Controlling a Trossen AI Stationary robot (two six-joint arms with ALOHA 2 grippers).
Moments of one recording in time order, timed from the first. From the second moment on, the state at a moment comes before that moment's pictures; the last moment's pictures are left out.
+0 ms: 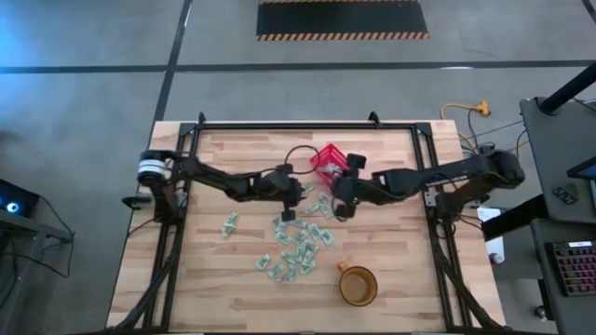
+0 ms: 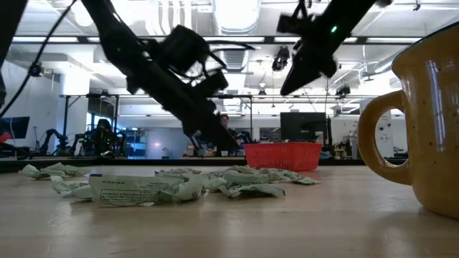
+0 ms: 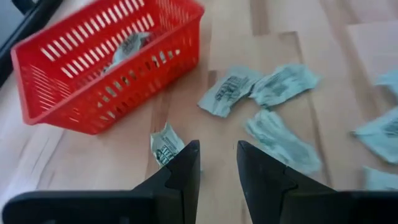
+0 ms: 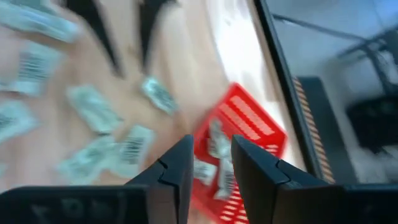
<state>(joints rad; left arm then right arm) 0.12 1.78 0.84 0.36 -0.11 0.17 0.07 1.44 1.00 -0.48 0.54 -0.03</state>
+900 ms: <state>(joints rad) 0.20 1.90 0.90 0.30 0.00 0.13 0.32 1.35 0.95 -0.49 0.49 0.11</state>
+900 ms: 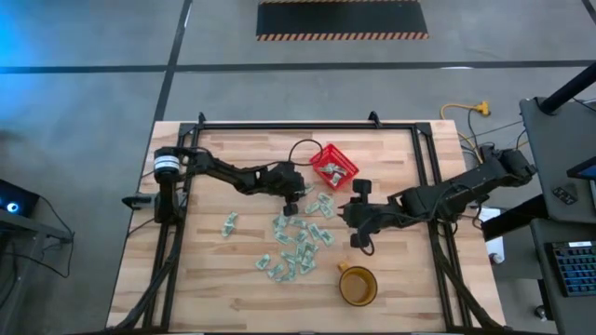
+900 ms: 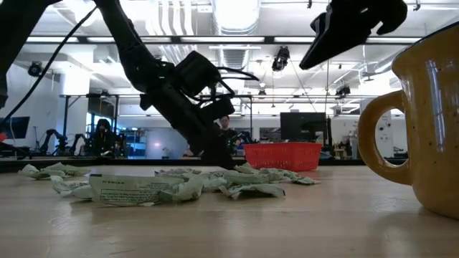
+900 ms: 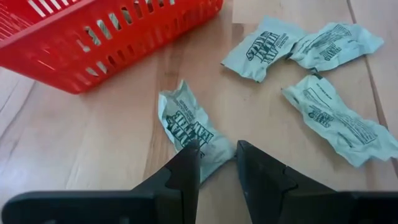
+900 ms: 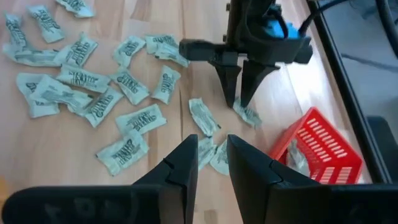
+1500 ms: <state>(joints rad) 0.20 1.86 0.90 0.25 -0.01 0.14 0.32 1.36 0.88 -0.49 0.49 0.18</state>
